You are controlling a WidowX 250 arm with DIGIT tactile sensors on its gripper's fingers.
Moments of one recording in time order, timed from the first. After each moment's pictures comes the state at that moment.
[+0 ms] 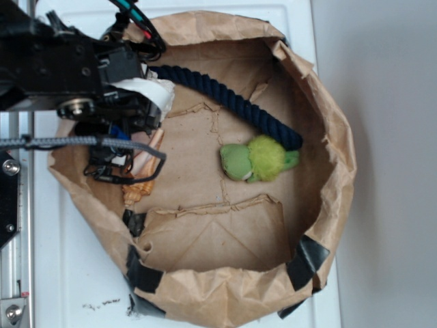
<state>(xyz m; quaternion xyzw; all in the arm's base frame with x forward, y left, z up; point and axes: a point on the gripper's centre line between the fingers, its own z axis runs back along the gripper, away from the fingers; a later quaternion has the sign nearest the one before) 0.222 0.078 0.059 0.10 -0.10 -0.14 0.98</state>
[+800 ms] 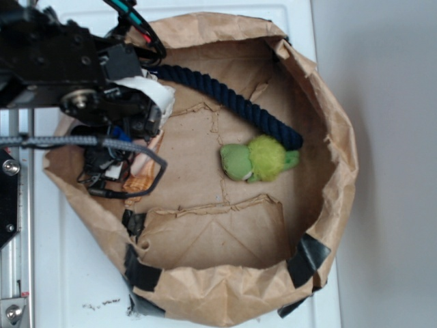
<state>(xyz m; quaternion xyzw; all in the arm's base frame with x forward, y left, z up) 0.219 0.072 0.072 0.04 -0.10 -0.13 0.99</state>
